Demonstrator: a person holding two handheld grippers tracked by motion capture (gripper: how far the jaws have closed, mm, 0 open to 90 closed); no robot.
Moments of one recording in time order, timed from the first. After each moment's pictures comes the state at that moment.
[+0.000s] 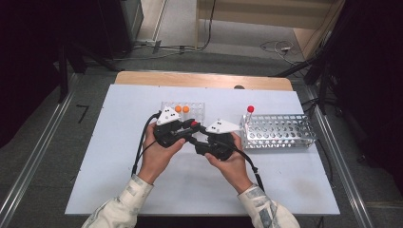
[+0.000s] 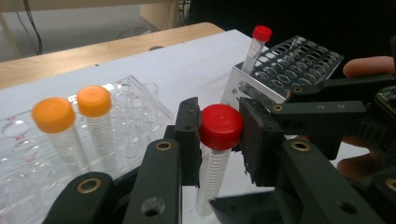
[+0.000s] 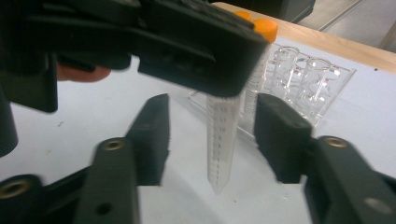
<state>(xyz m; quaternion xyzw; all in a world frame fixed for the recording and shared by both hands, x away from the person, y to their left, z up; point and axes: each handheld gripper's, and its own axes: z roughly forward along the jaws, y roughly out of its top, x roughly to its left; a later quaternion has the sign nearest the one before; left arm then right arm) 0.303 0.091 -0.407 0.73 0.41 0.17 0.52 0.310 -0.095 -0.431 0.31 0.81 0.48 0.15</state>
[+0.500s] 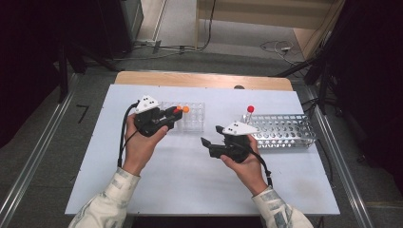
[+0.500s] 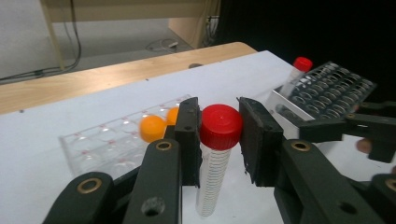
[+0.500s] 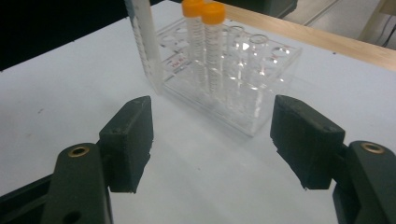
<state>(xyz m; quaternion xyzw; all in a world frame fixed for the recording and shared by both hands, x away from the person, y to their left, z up) 0.314 0.134 -0.384 0.70 0.44 0.21 0.52 0.309 -0.137 -0.432 0.33 0.80 0.47 0.17</state>
